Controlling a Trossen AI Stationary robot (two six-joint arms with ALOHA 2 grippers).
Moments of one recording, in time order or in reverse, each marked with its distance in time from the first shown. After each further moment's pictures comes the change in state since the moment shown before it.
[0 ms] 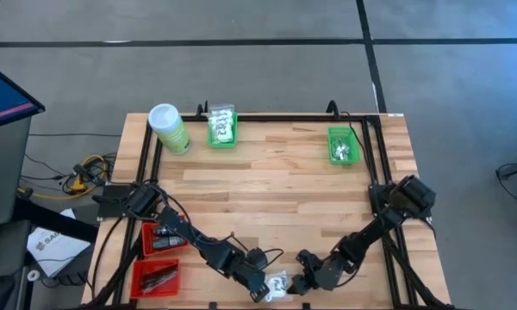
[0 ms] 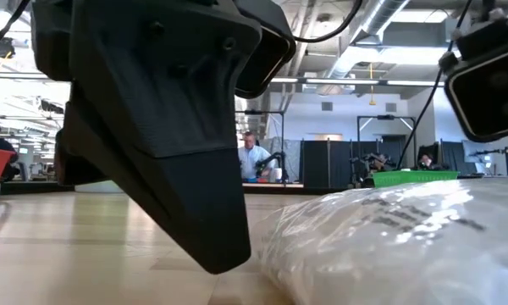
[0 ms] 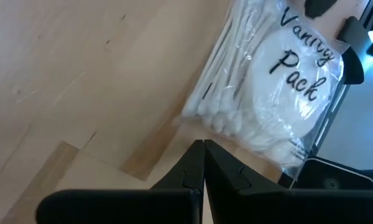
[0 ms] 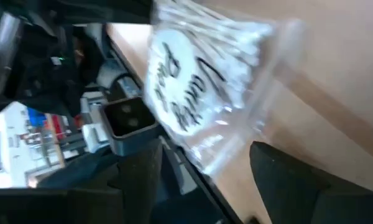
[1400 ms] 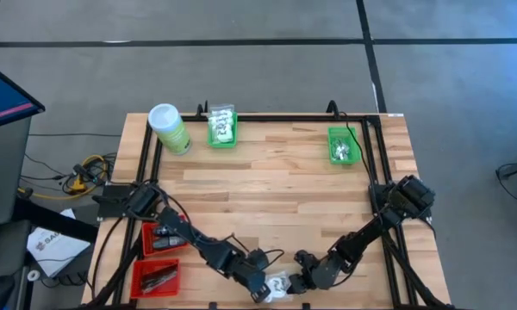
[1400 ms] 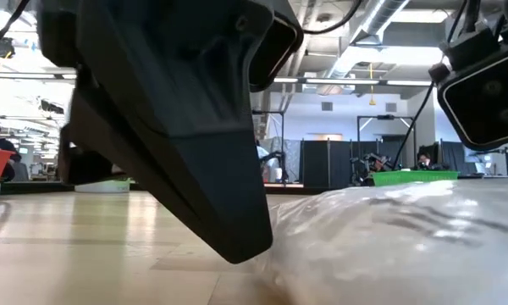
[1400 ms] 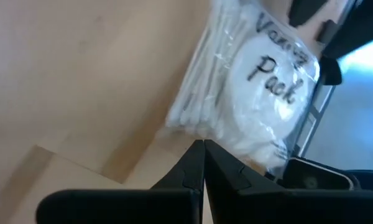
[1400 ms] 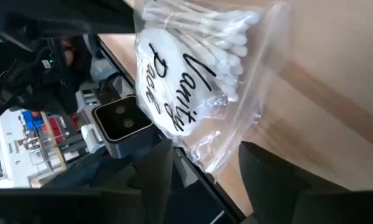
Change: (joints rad) left arm -0.011 0.000 0.000 0.041 0.005 -0.005; right arm -0.005 0.023 0.008 -0.065 -0.062 0.063
